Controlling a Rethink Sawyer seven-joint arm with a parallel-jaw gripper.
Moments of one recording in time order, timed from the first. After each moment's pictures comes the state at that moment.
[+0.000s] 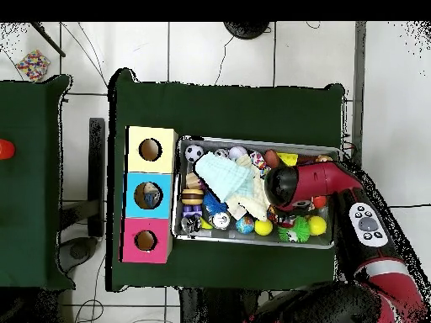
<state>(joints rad) -0.67 -0.33 0.35 1.34 -0.89 1.25 0.50</state>
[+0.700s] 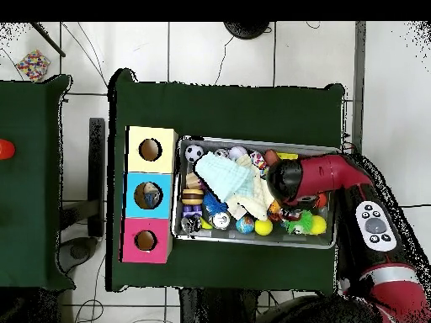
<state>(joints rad) -0.65 -0.42 0.35 1.34 -0.89 1.23 0.50</state>
